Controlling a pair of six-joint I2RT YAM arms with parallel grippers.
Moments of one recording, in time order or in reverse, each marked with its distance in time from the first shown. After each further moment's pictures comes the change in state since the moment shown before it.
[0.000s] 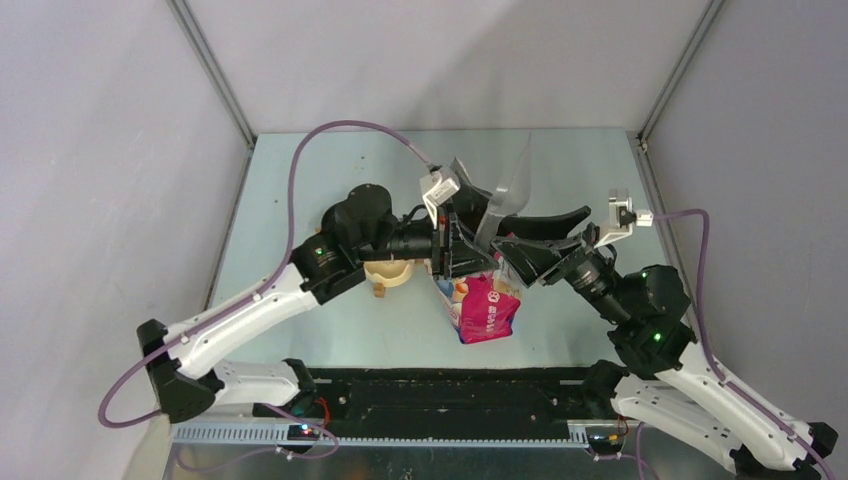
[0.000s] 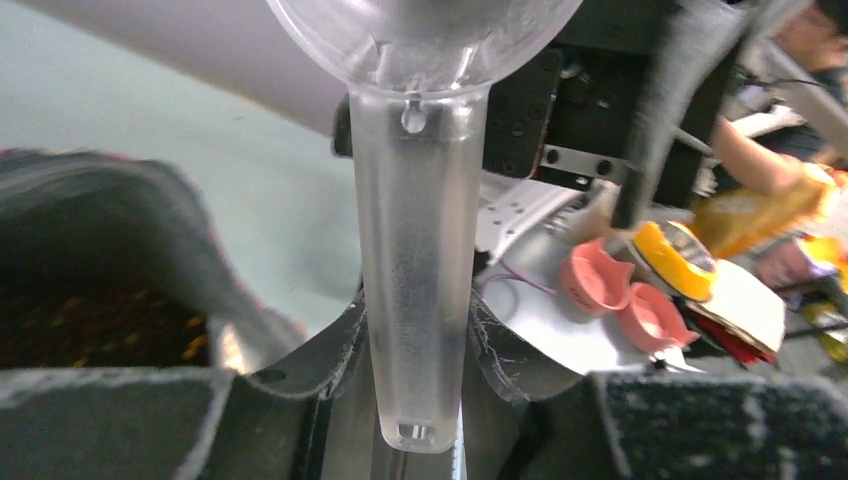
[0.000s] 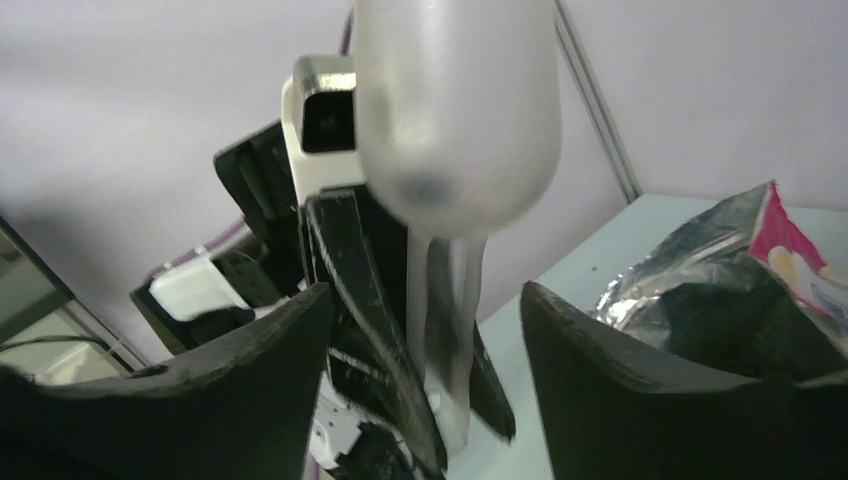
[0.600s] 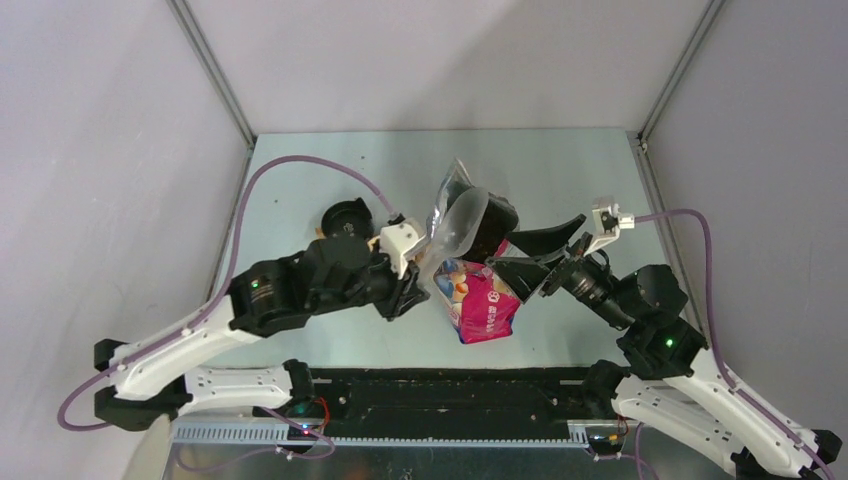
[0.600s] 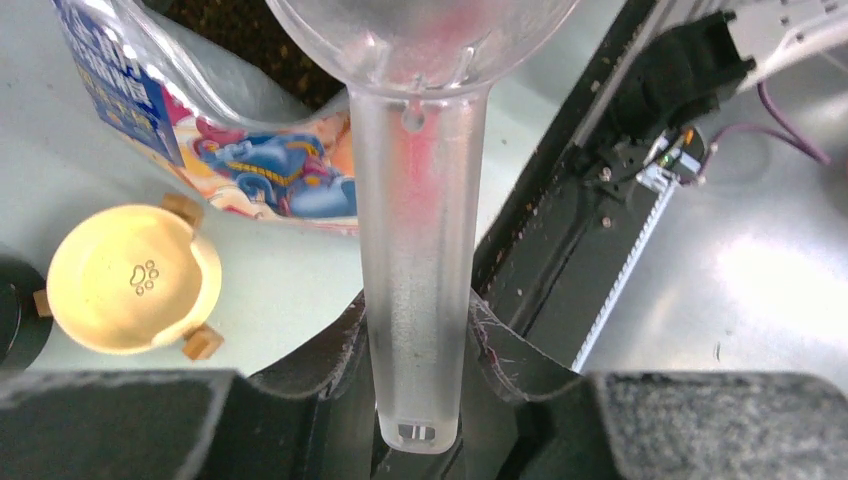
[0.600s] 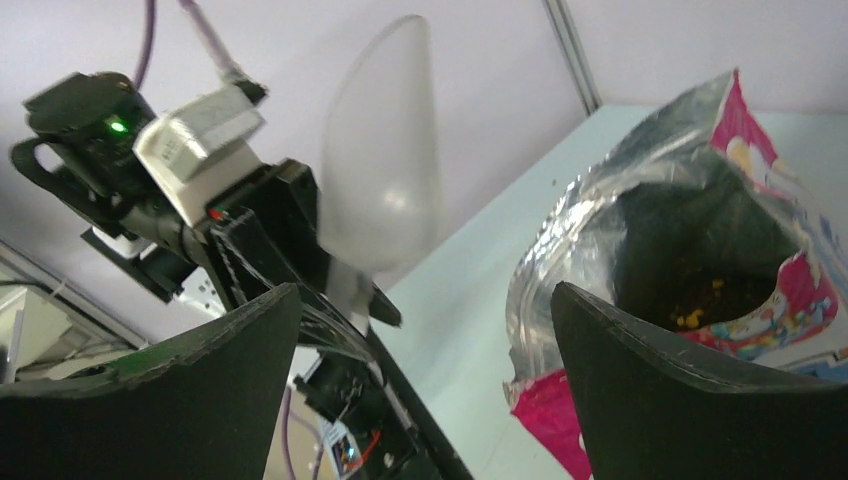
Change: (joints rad) left arm -0.208 -0.208 0.088 -0.768 -0.652 0.256; right arm 0.000 -0.047 0.018 -0.260 -0.016 -0.064
